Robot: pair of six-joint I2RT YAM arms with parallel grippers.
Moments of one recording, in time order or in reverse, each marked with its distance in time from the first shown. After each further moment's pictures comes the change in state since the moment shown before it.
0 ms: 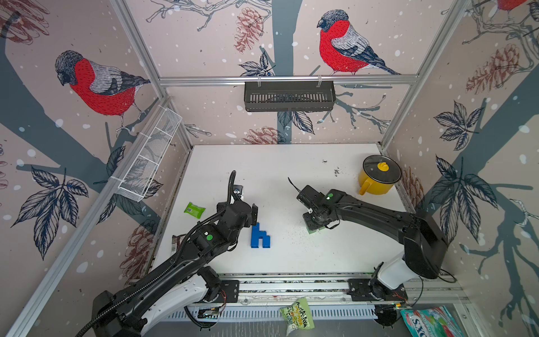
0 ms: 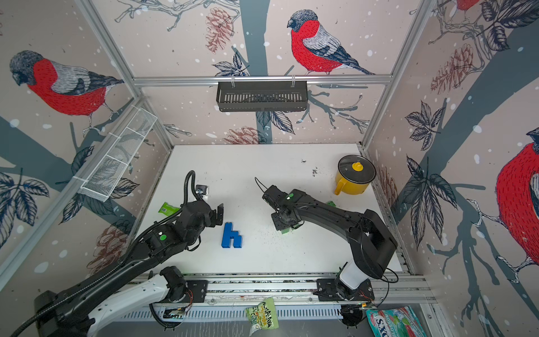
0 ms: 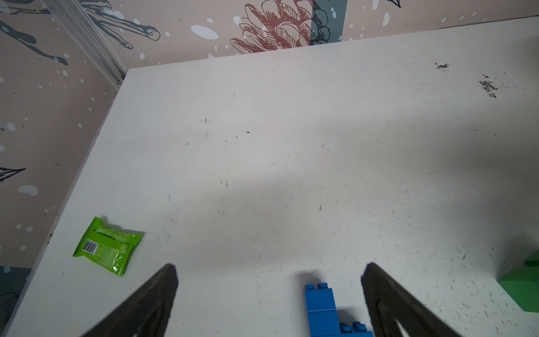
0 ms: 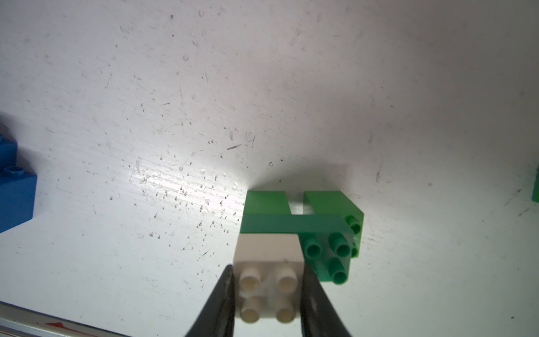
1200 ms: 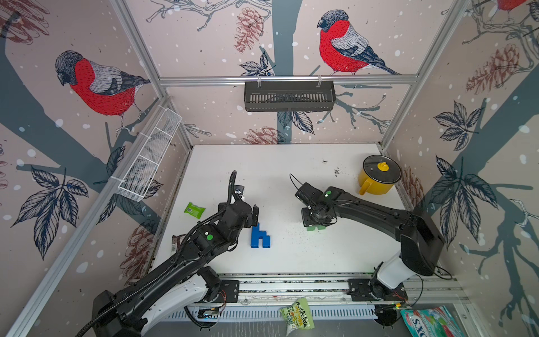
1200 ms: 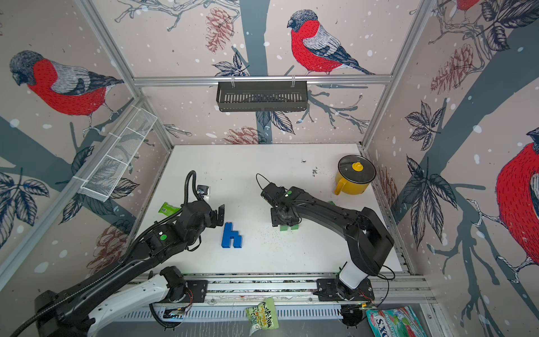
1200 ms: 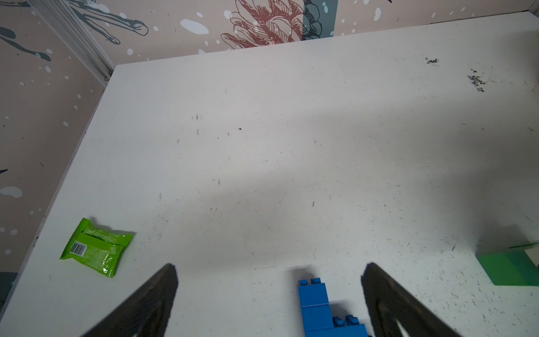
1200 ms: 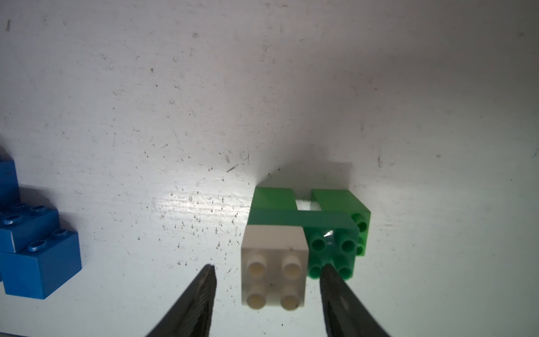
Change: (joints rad) left arm 0.001 0.003 -0.001 0.000 0.035 0.002; right arm -0.002 0.023 0.051 -0.010 0.005 0.255
